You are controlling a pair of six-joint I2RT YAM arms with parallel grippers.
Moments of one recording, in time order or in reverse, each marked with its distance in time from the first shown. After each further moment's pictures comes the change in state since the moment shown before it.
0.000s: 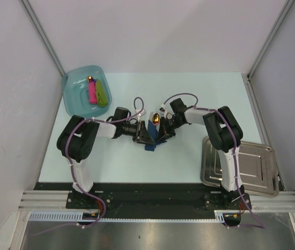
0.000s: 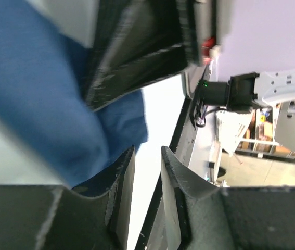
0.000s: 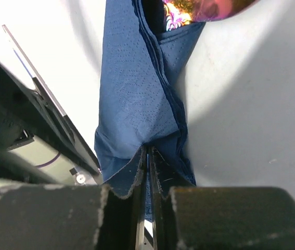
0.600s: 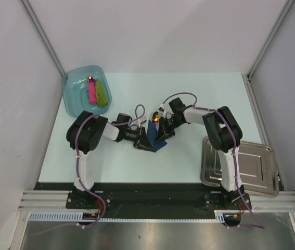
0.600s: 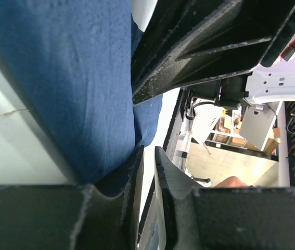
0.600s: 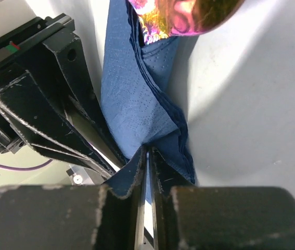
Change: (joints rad) left arm -0.002 0.163 -0.011 0.103 0.076 -0.115; right arm 0.008 0.001 0.022 -0.032 0.024 -0.011
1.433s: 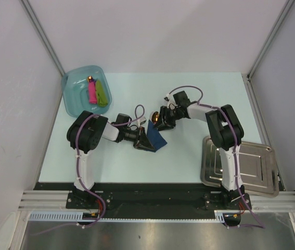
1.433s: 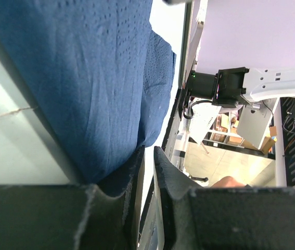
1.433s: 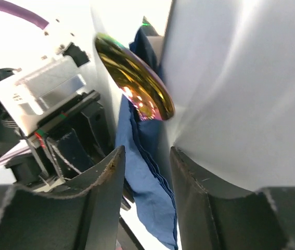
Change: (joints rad) left arm 0.007 0.016 -0.007 0.040 0.022 -0.021; right arm -0.064 0.013 0.059 0.143 0.068 0.141
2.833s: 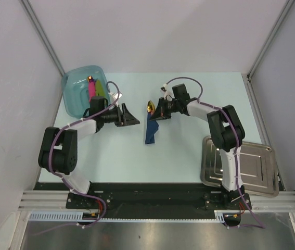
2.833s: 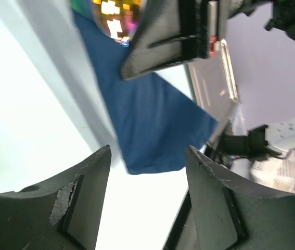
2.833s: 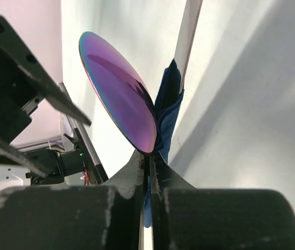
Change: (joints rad) left arm 0.208 -0.415 0.020 -0.193 -0.216 0.211; right arm 0.017 -0.017 0.051 0.163 -0.101 0.060
